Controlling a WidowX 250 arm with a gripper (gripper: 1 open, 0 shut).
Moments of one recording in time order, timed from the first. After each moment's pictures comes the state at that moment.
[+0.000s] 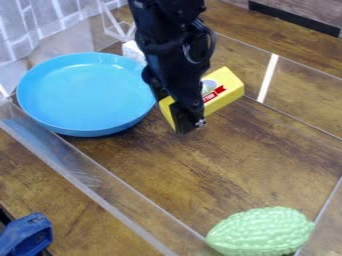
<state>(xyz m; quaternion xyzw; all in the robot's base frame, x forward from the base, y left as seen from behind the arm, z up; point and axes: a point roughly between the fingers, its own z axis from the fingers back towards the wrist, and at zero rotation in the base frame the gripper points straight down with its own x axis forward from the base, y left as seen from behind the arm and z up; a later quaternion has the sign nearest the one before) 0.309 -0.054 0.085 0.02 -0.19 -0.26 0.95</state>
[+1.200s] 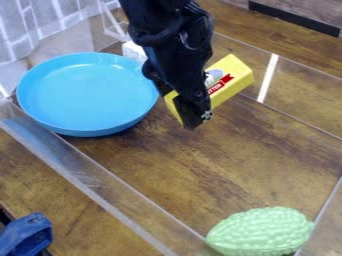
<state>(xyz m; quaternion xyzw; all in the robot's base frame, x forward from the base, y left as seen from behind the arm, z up) 0.302 -0.064 0.102 -0.01 -0.23 -0.24 0.94</state>
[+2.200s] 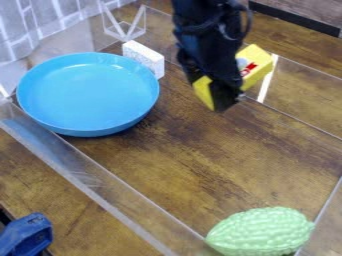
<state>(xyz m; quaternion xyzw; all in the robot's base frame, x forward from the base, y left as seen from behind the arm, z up) 0.345 -0.083 0.099 0.00 -0.22 -0.24 0.95</state>
